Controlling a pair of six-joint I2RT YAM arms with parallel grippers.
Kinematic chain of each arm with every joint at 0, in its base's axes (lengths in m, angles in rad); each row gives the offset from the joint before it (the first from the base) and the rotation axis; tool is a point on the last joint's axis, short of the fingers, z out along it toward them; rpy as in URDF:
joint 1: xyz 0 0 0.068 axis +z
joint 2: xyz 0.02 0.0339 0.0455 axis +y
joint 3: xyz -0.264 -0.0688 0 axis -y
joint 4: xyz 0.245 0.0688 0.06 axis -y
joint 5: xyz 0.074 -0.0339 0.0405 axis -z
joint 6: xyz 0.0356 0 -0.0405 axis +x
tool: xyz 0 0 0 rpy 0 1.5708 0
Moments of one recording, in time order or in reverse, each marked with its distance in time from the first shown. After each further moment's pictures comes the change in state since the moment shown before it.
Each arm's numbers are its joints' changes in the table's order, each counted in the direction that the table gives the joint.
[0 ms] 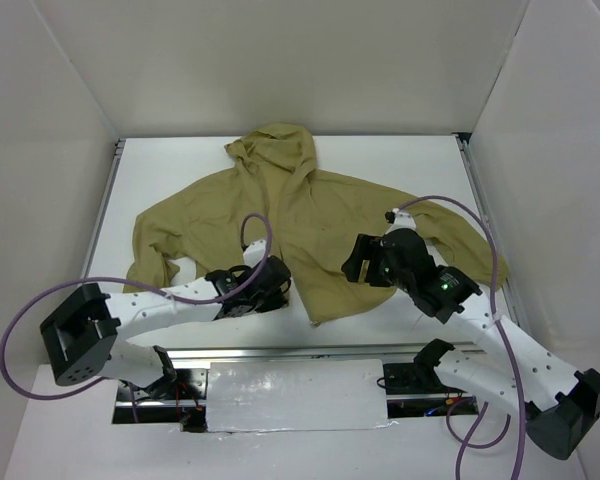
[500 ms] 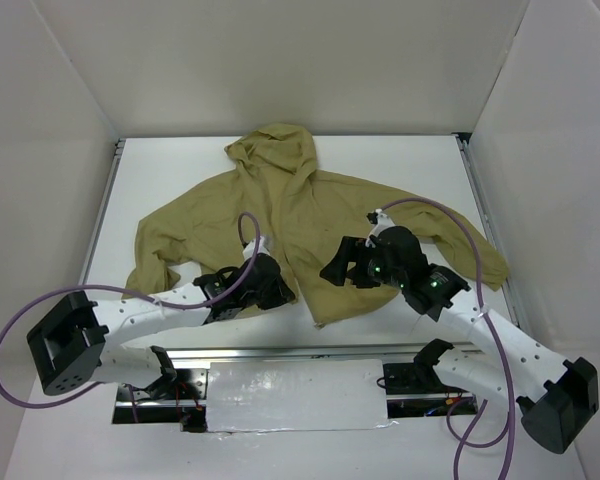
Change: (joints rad) left arm 0.030 -0.099 -0.099 0.228 0.129 0.043; right arm -0.009 0.055 -0.071 0.195 -0.307 0.040
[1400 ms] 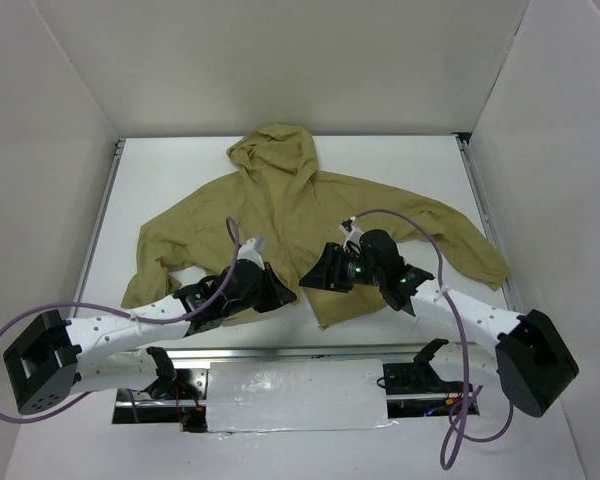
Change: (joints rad) left arm 0.002 -0.157 -0.113 0.134 0.082 0.023; right arm -0.001 0.216 -0.165 0.468 -0.304 0.152
